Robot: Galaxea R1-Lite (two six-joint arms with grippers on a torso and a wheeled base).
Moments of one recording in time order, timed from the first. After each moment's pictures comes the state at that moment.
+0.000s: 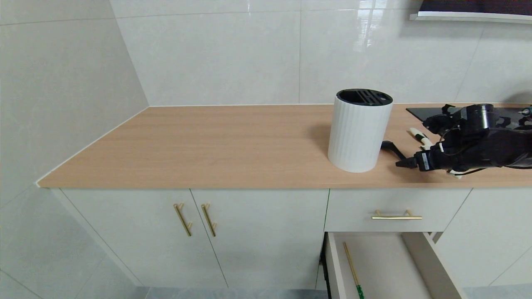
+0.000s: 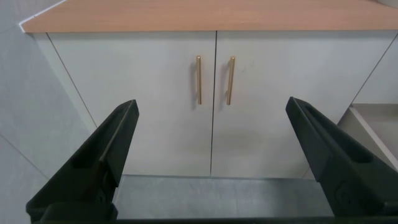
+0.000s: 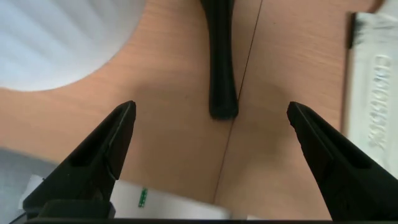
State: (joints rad) left arm 0.00 0.00 0.00 0.00 0.01 0.00; right arm -0.07 2.06 -1.41 -0.05 0.23 -0.21
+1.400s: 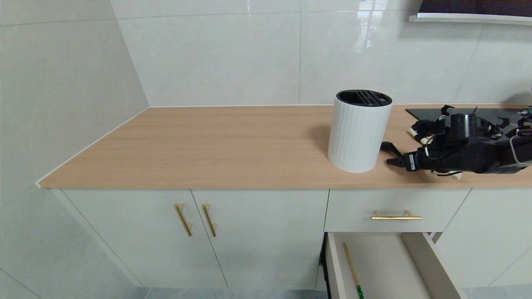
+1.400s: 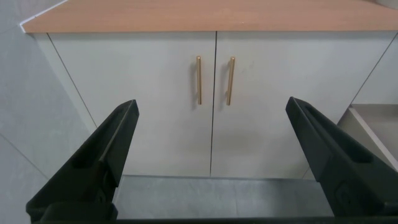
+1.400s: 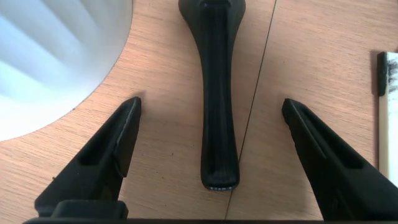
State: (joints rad) left arm 0.00 0.00 0.00 0.00 0.01 0.00; right arm -0.06 2.21 -1.46 -0.20 0.24 -0.19
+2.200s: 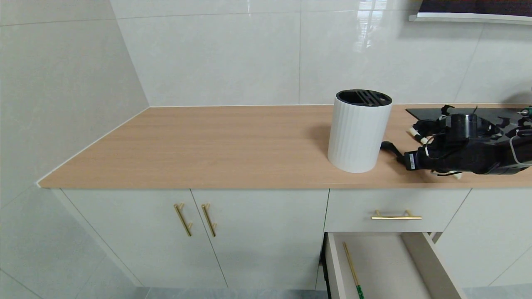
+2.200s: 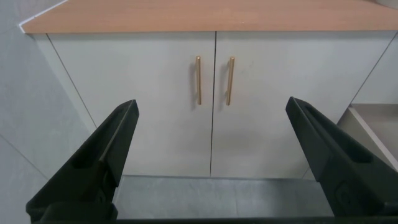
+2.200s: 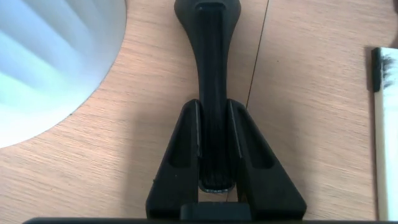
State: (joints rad) left arm 0.00 0.00 0.00 0.00 0.01 0.00; right arm -0.05 2.19 -1.45 -0.23 0.24 -0.16
